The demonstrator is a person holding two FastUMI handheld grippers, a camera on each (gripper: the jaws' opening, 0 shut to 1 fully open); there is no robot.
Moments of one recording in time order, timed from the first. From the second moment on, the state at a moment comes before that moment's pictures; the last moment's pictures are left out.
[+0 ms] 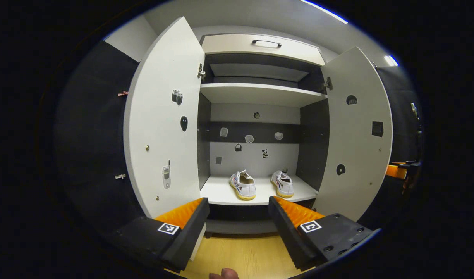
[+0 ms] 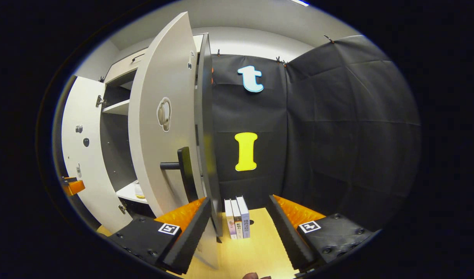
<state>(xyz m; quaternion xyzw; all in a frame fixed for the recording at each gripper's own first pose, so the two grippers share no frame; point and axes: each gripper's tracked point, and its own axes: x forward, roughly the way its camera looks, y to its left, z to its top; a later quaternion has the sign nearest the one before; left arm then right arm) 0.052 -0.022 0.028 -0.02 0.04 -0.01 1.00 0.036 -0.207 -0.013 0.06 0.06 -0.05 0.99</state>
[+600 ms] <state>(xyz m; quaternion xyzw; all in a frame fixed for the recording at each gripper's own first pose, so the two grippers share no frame) 0.011 0.052 0.028 -0.01 0.04 0.02 1.00 0.029 -0.177 -0.012 0.07 0.05 -0.08 0.99</state>
